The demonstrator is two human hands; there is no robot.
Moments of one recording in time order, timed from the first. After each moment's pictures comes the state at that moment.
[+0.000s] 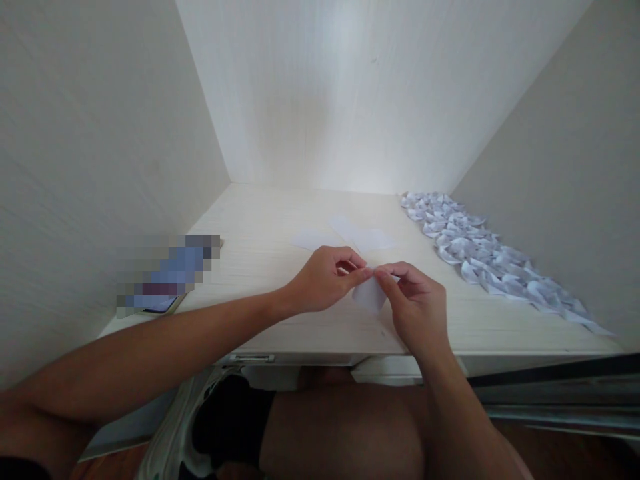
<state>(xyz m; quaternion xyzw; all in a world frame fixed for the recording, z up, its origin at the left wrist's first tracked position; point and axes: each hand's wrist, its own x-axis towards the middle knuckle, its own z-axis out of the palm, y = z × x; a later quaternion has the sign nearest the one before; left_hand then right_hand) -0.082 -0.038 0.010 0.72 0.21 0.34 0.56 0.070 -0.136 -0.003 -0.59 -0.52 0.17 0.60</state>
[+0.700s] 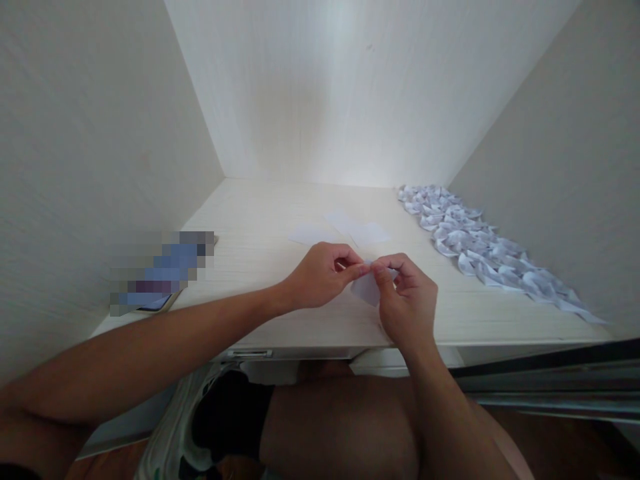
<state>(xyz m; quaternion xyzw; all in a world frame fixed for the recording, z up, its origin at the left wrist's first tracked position) -0.082 -0.036 0.007 0.77 0.21 0.32 0.51 0.057 -0.135 -0.005 -0.60 -0.51 0.08 0.61</state>
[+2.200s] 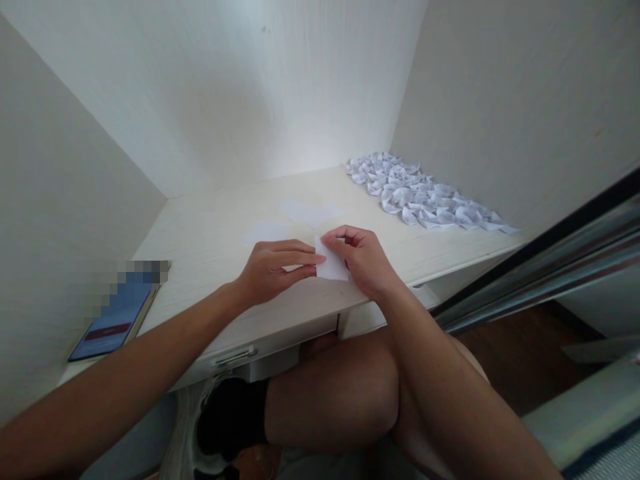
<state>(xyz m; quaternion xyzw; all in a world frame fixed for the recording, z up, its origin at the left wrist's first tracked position) -0.093 -0.029 0.002 0.90 -0.03 0.40 0.19 0.077 -0.135 -0.007 -0.50 -0.36 0.39 0.68</state>
